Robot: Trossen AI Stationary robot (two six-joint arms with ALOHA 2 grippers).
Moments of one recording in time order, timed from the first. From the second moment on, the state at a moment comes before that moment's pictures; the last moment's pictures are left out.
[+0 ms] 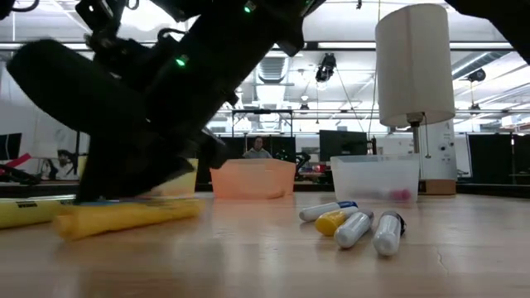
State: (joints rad) left arm -0.39 0.46 0.42 0.29 -0.38 -0.31; right arm 0.31 2.49 1.97 -0.34 0.29 0.49
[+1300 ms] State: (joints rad) left arm -0.39 0.46 0.42 0.26 -0.38 -0.28; right arm 0.35 2.32 2.00 -1.00 -0.10 1.17
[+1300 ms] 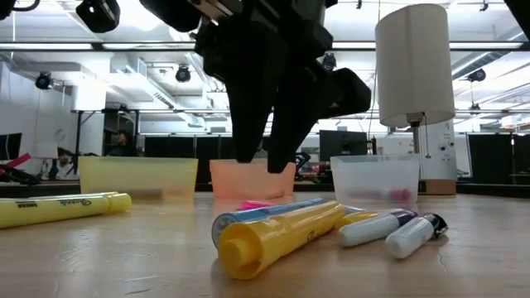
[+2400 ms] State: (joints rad) left arm -0.39 0.46 0.42 0.24 -0.38 -0.31; right arm 0.34 2.33 1.96 -0.94 0.10 0.29
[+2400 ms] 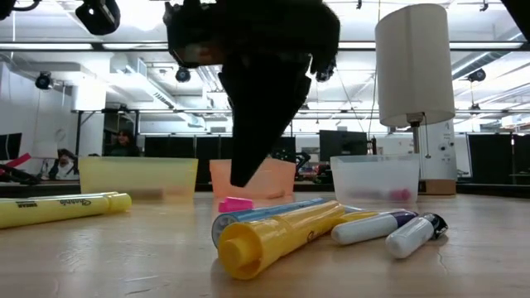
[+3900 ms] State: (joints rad) left arm -0.39 0.47 0.42 0.23 -0.38 -0.32; right arm 0.26 2.31 1.81 -0.72 0.10 0.40
